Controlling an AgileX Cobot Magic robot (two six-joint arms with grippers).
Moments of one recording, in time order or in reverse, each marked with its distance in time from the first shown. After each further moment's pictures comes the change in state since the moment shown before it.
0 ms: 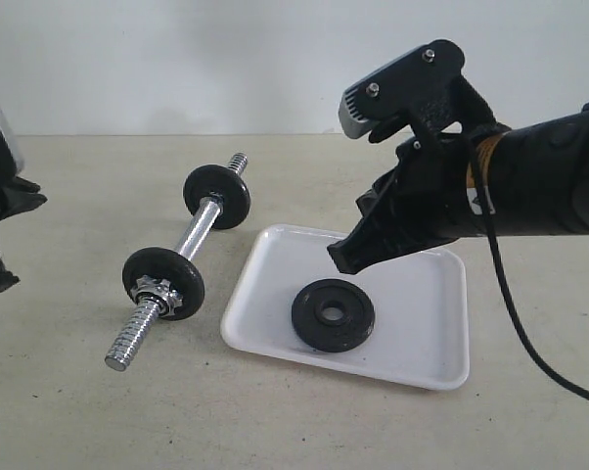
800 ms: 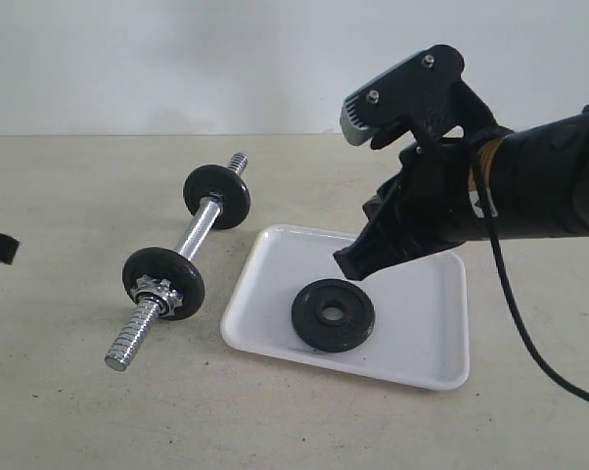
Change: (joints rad) left arm -0.035 0.035 -0.128 -1.519 0.680 0.666; right arm 0.000 0.000 0.000 -0.002 0.044 -0.018
